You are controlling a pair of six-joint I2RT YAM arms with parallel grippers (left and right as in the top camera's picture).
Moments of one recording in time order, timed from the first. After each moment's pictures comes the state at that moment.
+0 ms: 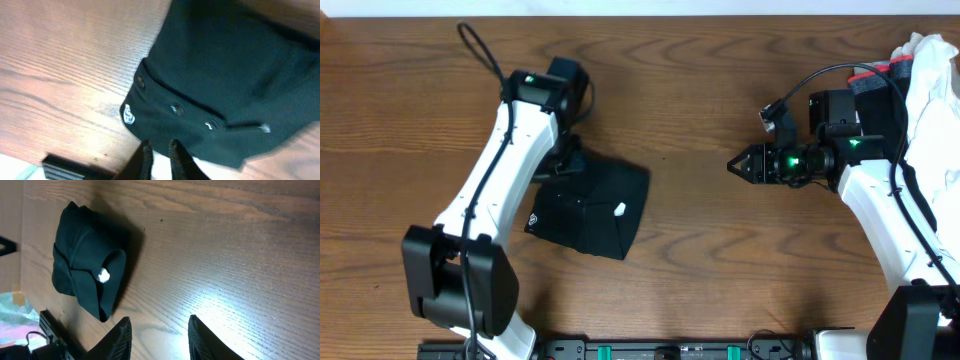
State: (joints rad) left arm -0.25 1.78 1.52 -1.39 -0.15 -0.46; right arm 0.06 1.53 1.08 -0.74 -0.67 0.09
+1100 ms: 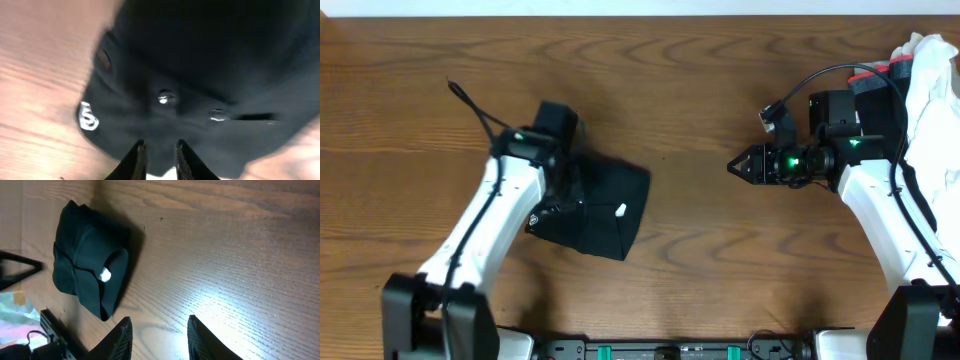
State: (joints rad) left arm -0.25 1.57 1.10 -1.08 -0.03 -0.47; right arm 0.06 1.53 1.08 -0.75 -0.67 0.09
